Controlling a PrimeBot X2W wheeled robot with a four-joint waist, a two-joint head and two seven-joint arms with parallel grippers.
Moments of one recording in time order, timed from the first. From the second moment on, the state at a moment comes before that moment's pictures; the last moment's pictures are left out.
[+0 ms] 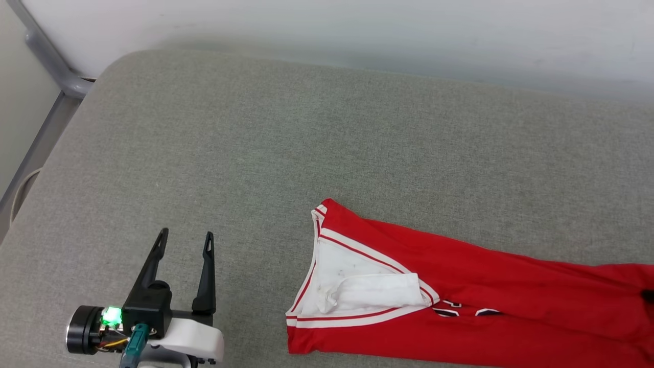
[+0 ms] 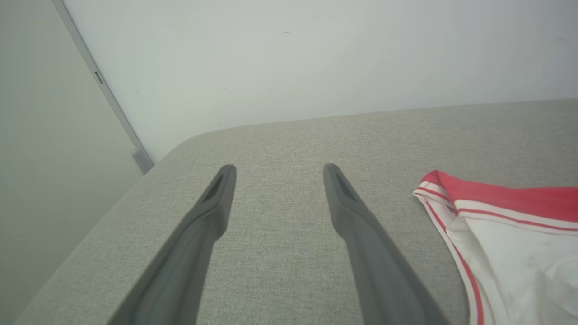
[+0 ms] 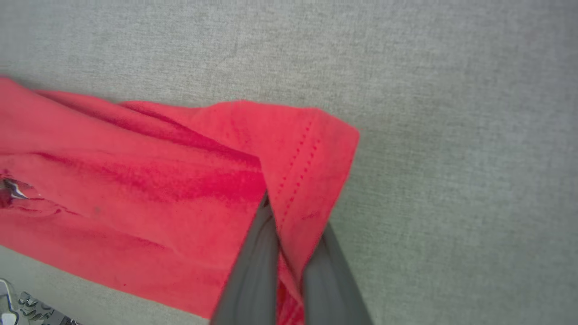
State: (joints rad) left arm -0.02 0.15 -0.08 0.06 -0.03 0.04 -0.26; right arm -0.12 -0.73 0.07 0.32 0.91 0.13 0.62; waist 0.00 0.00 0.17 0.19
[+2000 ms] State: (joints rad) left arm -0.11 0.08 -0.13 0.10 -0.01 0.02 -0.26; right arm -0.68 -0.33 0.77 0.42 0.85 0.13 0.61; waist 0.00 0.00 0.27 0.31
